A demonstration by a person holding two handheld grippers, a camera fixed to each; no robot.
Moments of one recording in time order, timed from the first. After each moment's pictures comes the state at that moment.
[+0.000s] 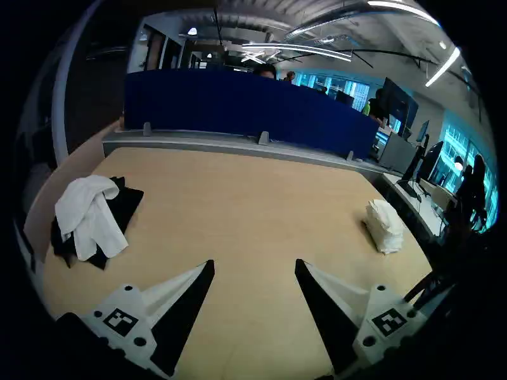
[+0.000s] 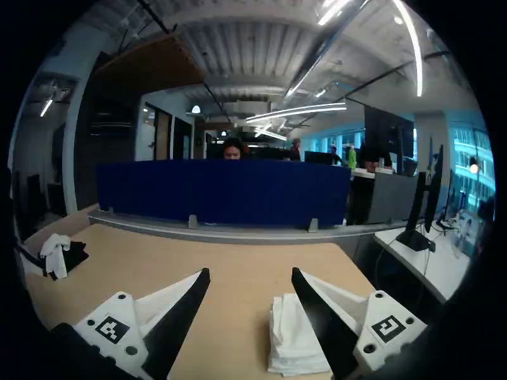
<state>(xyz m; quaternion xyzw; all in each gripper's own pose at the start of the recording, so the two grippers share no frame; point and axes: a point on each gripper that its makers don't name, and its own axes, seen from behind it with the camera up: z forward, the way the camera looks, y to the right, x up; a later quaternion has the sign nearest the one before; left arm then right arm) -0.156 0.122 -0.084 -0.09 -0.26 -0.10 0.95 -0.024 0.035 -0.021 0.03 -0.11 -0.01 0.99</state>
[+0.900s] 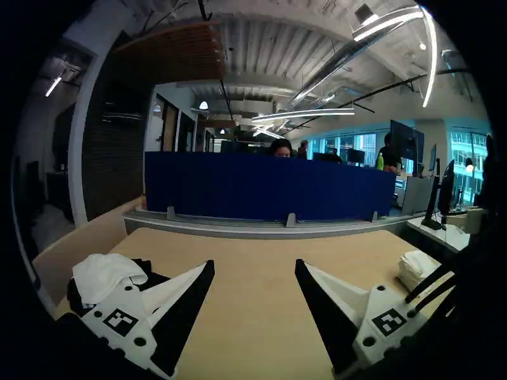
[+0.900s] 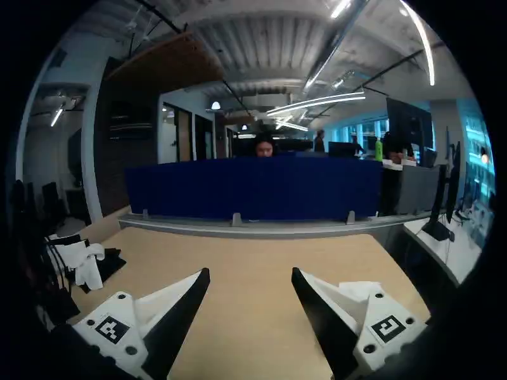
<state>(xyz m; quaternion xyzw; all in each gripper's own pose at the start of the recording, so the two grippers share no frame) -0.082 0.089 -0.024 -0.02 -0.05 -0.06 1.00 0.000 -0.076 -0.044 0.09 -0.13 0.03 0.99</state>
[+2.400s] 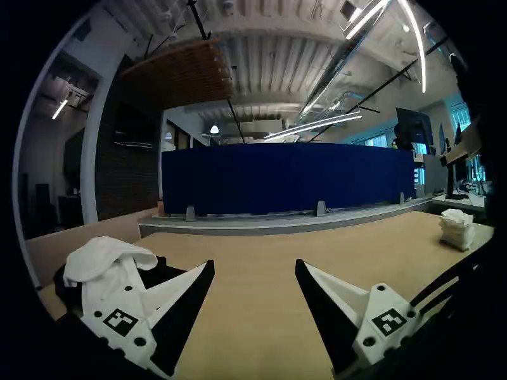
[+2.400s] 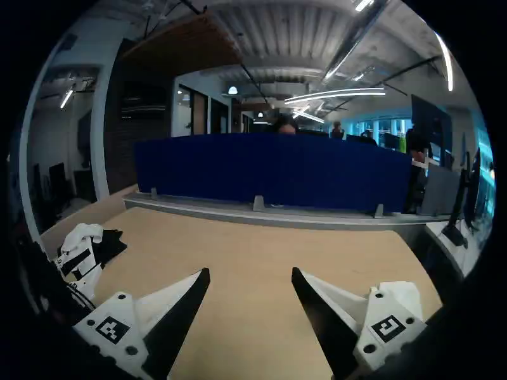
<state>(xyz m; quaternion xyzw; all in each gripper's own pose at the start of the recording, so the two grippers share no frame) -0.222 0.048 0.014 0.03 0.02 -0.01 1.00 -0.067 -0.152 0.016 0.12 -0.16 -0.01 0.98</state>
